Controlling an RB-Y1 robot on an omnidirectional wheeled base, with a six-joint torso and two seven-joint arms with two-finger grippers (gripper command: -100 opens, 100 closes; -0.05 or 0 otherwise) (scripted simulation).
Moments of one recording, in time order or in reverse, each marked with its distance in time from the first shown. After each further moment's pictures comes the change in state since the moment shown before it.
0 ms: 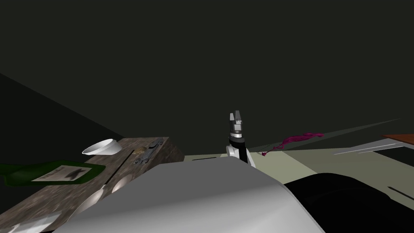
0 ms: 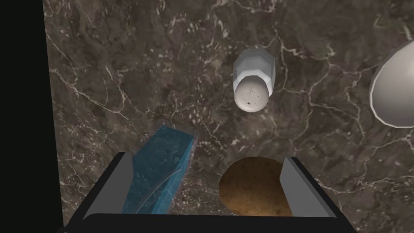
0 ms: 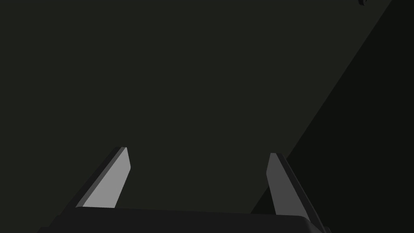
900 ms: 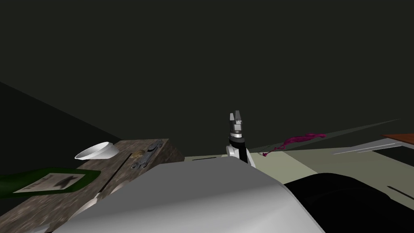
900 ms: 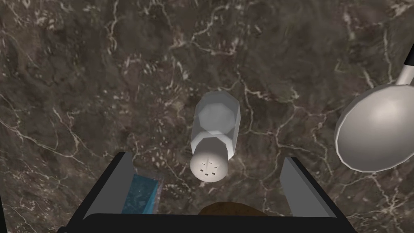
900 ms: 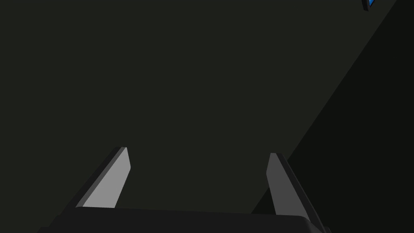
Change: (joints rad) left arm -0.032 -0.085 -0.011 -0.022 0.019 0.029 0.015; right arm 0.000 0.000 0.000 0.000 0.000 0.000 0.000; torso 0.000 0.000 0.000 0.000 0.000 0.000
